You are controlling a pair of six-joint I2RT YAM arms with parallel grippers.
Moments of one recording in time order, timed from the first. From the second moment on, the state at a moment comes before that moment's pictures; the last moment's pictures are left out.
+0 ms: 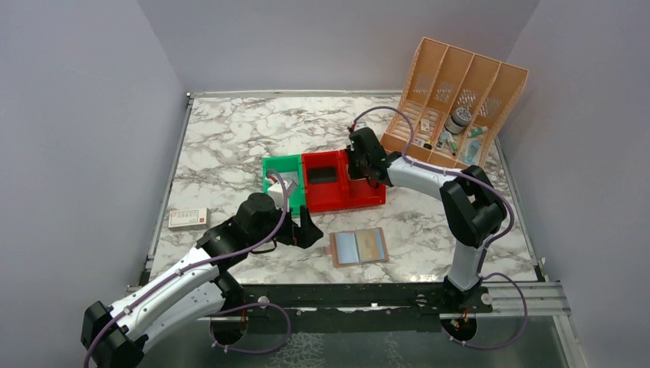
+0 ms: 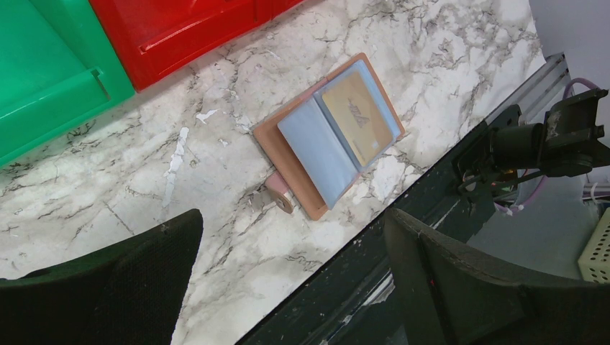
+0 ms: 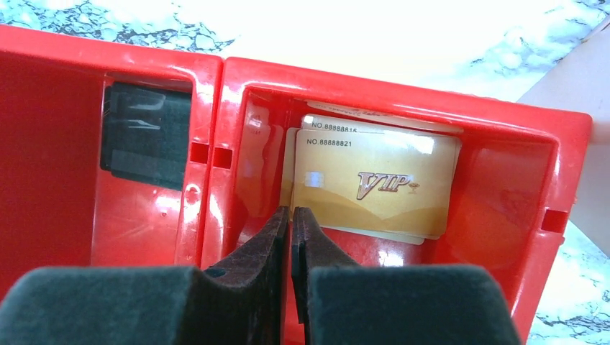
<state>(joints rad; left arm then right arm) -0.77 0.72 0.52 -0.35 0.17 -0.57 0.63 1.87 1.22 -0.14 0.14 0.31</state>
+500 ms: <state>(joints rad) -0.77 0.72 0.52 -0.35 0.17 -0.57 0.63 1.86 1.16 -0.15 0.14 0.31</state>
